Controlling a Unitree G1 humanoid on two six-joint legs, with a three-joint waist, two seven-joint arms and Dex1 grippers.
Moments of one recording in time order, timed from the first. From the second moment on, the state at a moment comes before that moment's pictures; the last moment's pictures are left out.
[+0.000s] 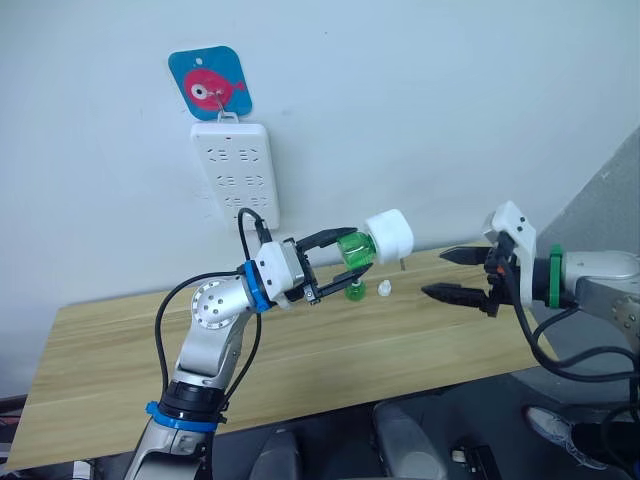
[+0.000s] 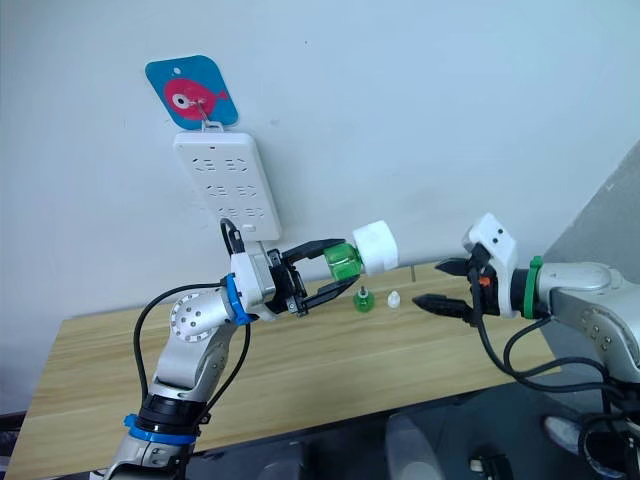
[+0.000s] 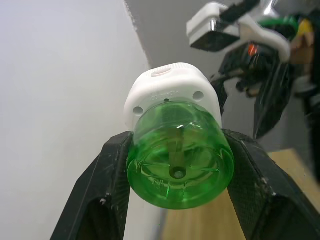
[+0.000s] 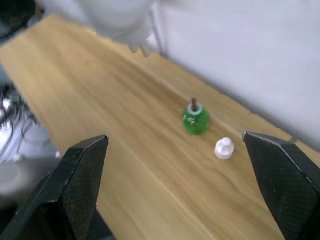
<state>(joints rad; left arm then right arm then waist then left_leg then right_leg) -0.32 0.31 -0.10 -0.04 -0.21 -0.36 -0.93 -0.42 -0.89 -0.10 -0.39 0.80 1.10 0.76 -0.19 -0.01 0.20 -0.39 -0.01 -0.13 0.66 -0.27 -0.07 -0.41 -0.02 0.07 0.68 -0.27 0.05</state>
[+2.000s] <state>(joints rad) -0.66 0.50 0.18 0.29 -1.44 1.53 -0.50 -0.43 -0.87 0.14 -0.01 -0.18 -0.73 0.76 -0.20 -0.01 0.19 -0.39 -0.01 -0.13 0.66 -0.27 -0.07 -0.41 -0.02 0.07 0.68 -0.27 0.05</state>
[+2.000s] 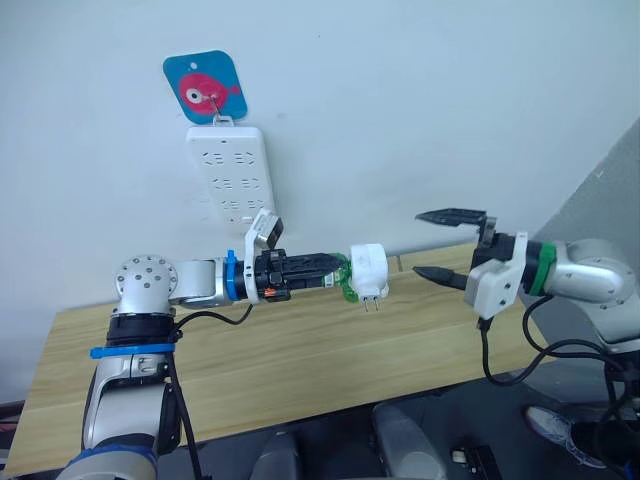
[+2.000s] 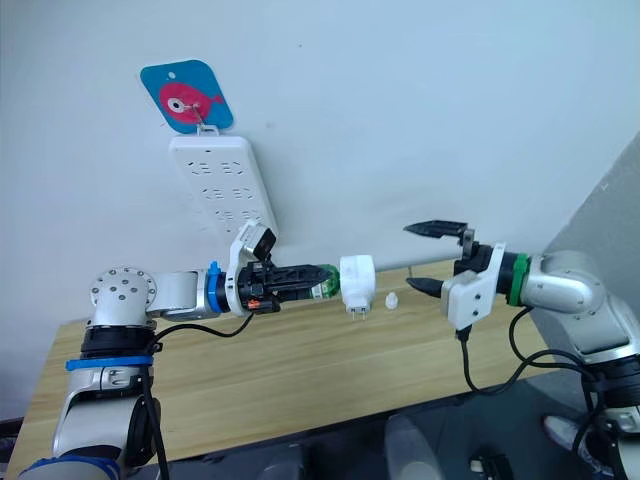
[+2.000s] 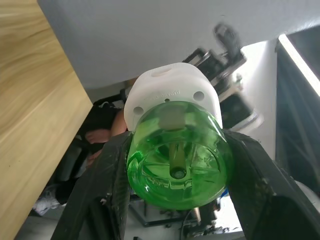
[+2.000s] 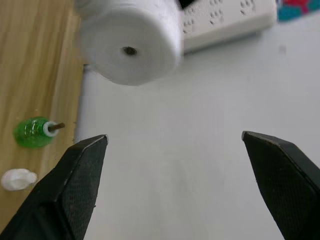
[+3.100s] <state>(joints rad) -0.71 0.48 0.22 0.37 -1.51 1.61 -0.44 -0.58 -0.68 0.21 0.16 -0.60 -1.11 0.34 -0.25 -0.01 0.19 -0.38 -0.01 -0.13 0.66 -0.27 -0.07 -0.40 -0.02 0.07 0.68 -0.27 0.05</state>
